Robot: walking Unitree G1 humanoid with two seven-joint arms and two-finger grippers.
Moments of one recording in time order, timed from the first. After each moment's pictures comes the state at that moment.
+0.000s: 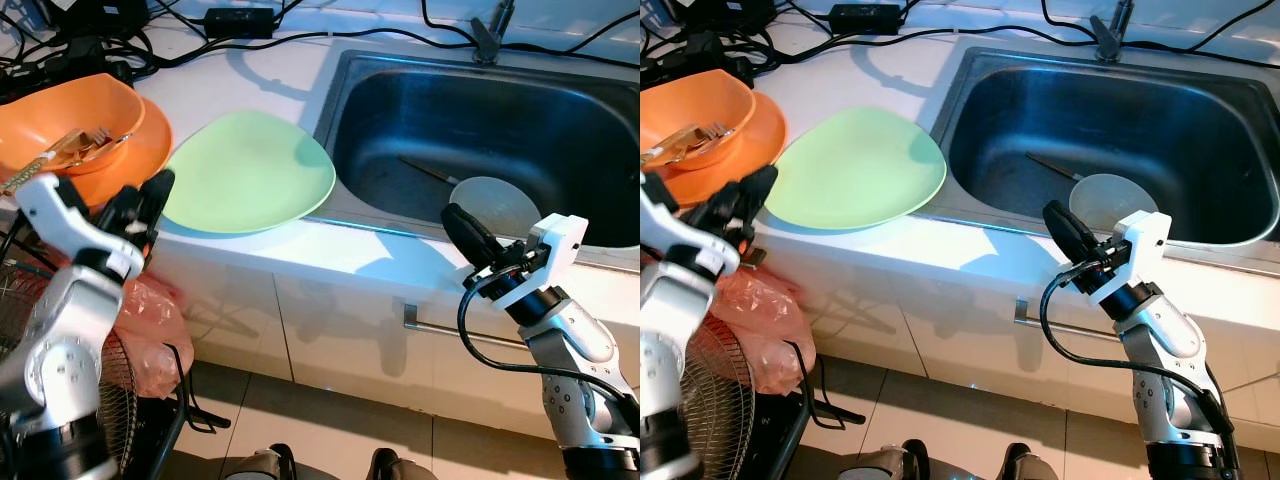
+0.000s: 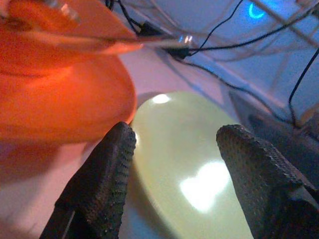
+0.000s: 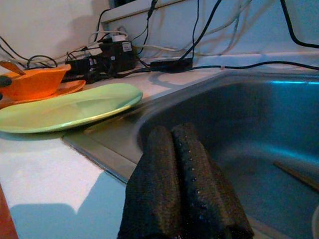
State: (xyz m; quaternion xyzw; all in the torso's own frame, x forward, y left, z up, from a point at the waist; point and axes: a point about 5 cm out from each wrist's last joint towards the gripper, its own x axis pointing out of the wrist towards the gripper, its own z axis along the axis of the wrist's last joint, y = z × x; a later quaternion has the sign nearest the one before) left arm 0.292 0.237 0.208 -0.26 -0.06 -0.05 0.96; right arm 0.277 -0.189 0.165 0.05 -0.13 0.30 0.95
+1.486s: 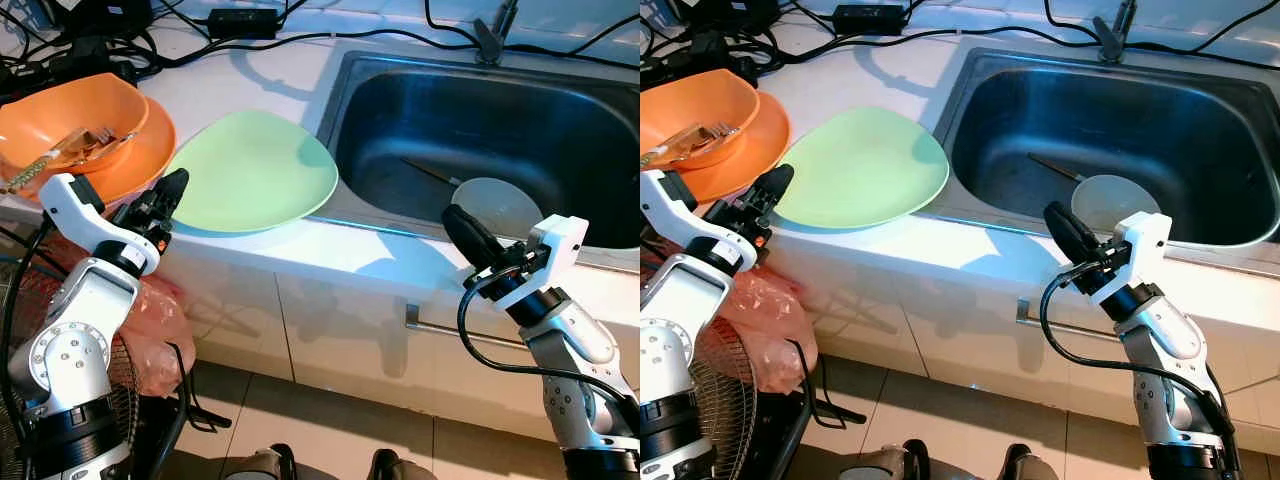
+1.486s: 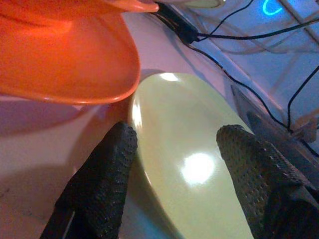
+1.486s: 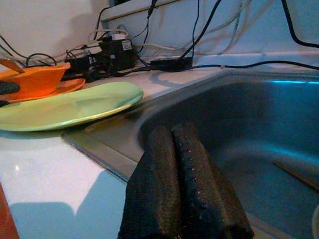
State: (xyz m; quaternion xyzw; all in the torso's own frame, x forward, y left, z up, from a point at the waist) left arm 0.299 0.229 0.197 -0.32 -0.01 -0.04 0.95; right arm 0.277 -0.190 0.164 0.05 -0.13 0.29 0.95
